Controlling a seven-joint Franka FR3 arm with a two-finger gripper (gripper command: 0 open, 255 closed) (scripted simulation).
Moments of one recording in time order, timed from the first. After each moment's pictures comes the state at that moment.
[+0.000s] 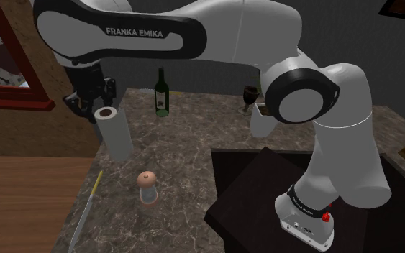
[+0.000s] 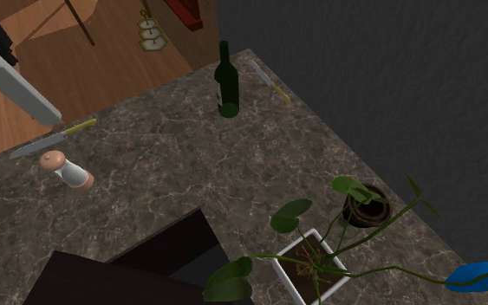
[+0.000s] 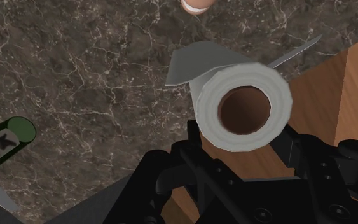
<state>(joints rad) 0.59 0.65 0.00 -0.98 -0.03 1.61 0.32</state>
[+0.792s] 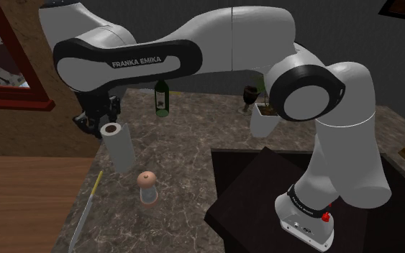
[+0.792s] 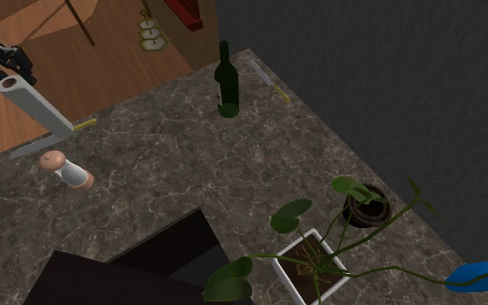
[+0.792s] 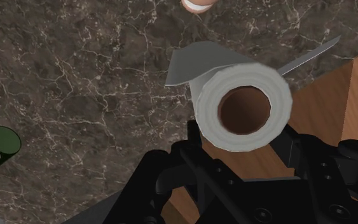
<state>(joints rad) 0.59 0.62 0.00 -1.19 -0.03 1.79 0.32</state>
